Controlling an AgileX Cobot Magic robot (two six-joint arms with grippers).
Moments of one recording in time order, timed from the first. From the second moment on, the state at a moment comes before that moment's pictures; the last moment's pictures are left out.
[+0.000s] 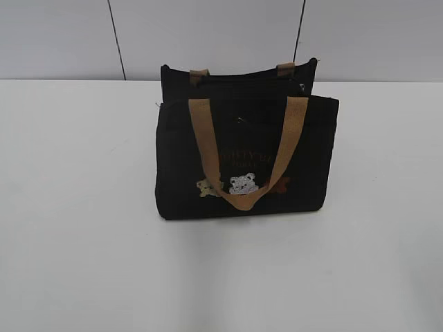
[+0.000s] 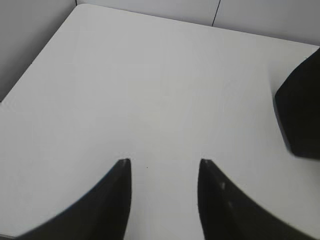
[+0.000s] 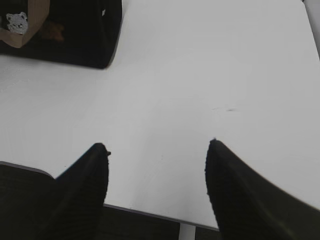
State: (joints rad) left arm -0.03 -0.01 -0.54 0.03 1.07 -0.16; right arm 0.01 -0.01 -0.47 0.13 1.10 -0.28
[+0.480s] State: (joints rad) left arm -0.03 -0.01 -0.54 0.03 1.07 -0.16; right arm -0.05 -0.01 -0.47 0.15 1.10 -0.28
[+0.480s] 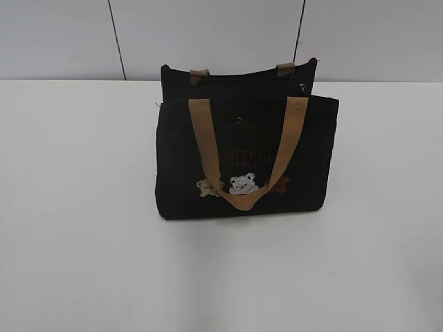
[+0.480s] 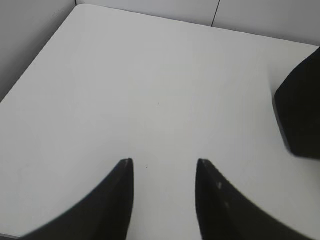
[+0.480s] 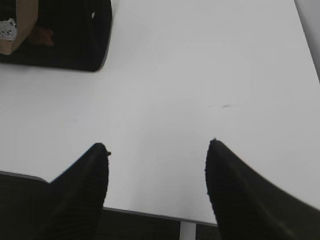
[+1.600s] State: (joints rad) left arm -0.13 -0.01 -0.54 0.03 1.07 -0.16; right arm -0.06 -0.01 -0.47 0.15 1.10 -0.28
